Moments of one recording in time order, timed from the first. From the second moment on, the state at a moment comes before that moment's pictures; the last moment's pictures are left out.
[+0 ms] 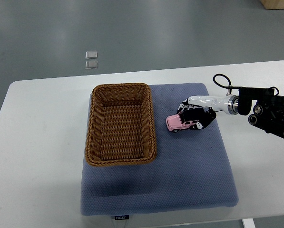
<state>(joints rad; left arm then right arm) 0.00 0.00 -0.08 -0.28 0.12 -0.04 -0.04 0.96 -0.47 0.10 0.92 -1.27 0.17 0.26</state>
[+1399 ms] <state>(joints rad) -0.01 0.00 -0.07 -0.29 0.12 -0.04 -0.04 1.20 -0.17 0.06 0.87 -1.19 0.18 0.27</state>
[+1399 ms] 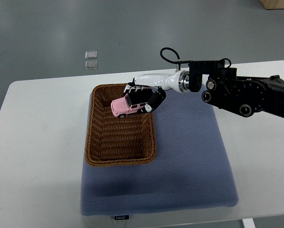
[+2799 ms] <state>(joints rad) -0.01 0.00 -0.07 -0.29 0.12 -0.04 -0.04 0.85 -0.17 0.66 0.73 -0.74 0.10 0.37</state>
